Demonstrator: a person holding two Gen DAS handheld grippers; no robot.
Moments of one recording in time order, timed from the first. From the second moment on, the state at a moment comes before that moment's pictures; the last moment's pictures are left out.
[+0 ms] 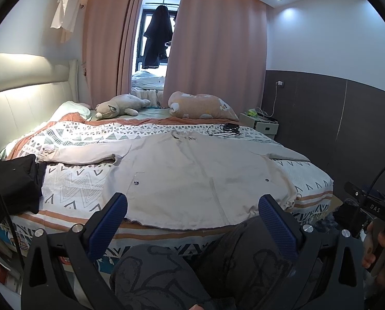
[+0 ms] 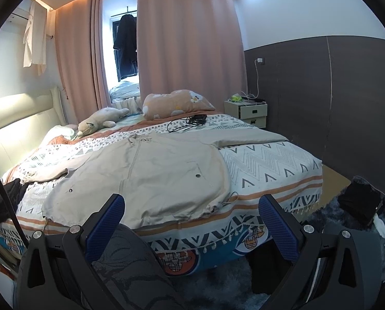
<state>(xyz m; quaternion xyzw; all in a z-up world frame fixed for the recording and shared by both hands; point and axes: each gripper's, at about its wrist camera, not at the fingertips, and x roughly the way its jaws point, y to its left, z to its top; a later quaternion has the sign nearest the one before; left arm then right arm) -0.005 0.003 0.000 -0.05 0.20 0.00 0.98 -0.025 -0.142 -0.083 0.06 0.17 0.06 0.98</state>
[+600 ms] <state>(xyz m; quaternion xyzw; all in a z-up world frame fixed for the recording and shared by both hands) -0.012 0.005 0.003 -0.06 0.19 0.01 0.98 -0.028 -0.147 -0.085 0.06 0.16 0.06 0.98</state>
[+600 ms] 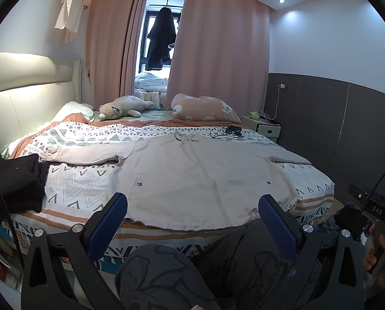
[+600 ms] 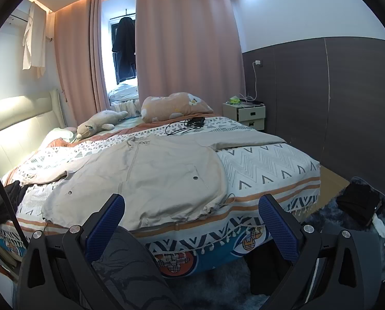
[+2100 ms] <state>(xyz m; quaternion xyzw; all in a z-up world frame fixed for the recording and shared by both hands) 0.029 0.068 0.004 -0.08 0.22 0.04 0.97 0.053 -0.105 -0.068 0.06 0.16 0.08 0.98</state>
